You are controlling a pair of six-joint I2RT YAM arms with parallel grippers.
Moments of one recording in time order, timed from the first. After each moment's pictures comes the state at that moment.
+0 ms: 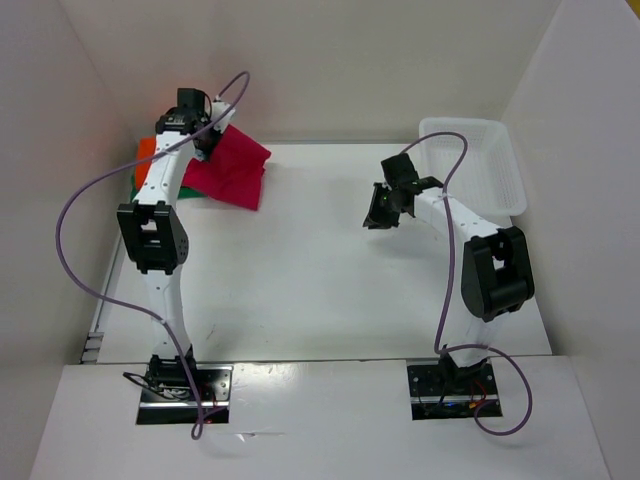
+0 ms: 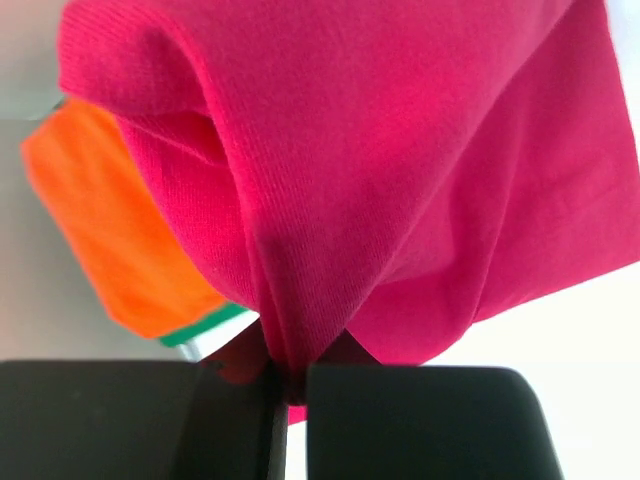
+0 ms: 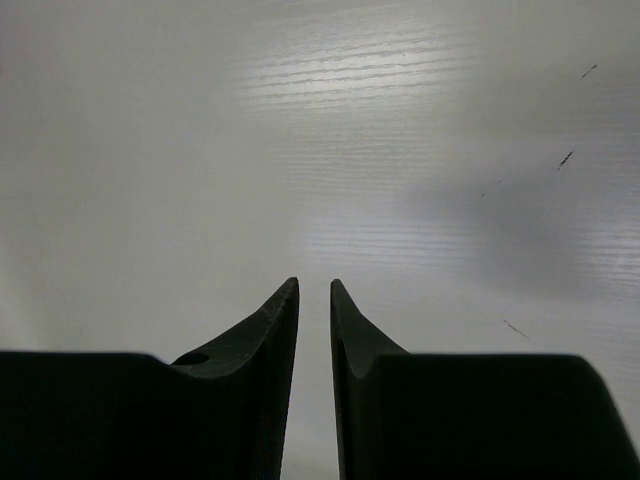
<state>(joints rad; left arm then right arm) -0.01 2.21 2.20 -0.85 -0.05 0.52 0.32 1.74 1.31 -0.56 -0.13 0.60</state>
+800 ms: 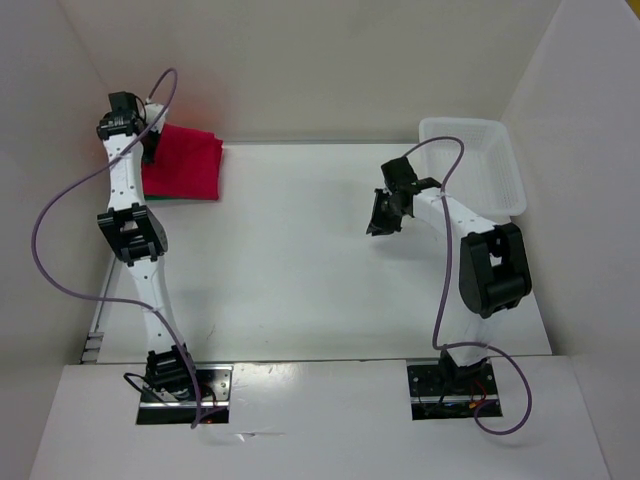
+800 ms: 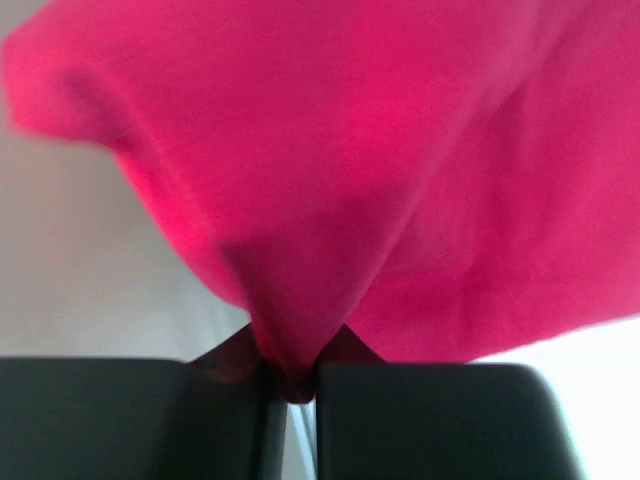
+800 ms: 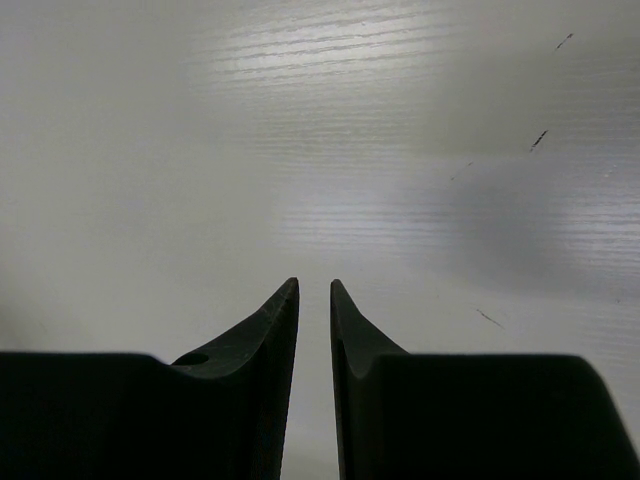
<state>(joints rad) 0.30 2.54 2.76 -1.08 0.01 0.54 0.30 1.76 1.30 -0.60 -0.12 0.56</state>
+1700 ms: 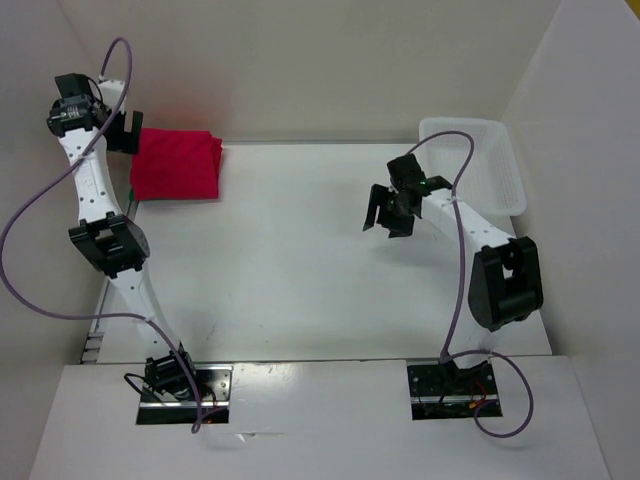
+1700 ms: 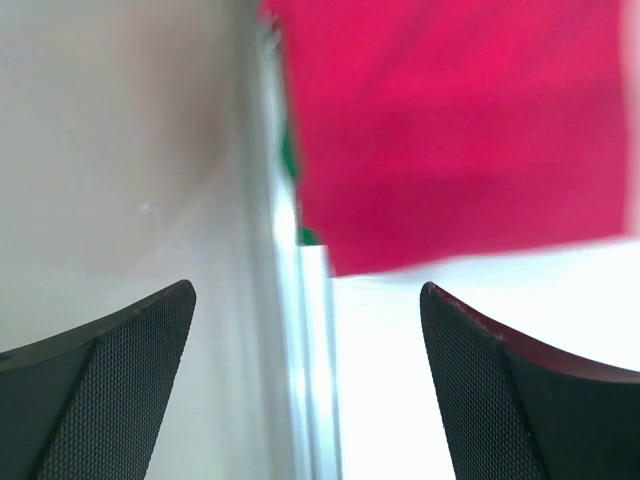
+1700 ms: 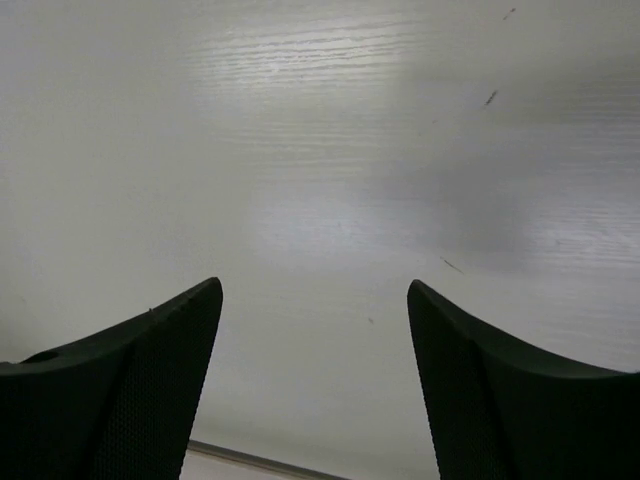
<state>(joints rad) 0.40 2.36 2.68 -1.10 0.08 0.44 0.30 1.69 1.30 -0.69 -0.10 0.53</state>
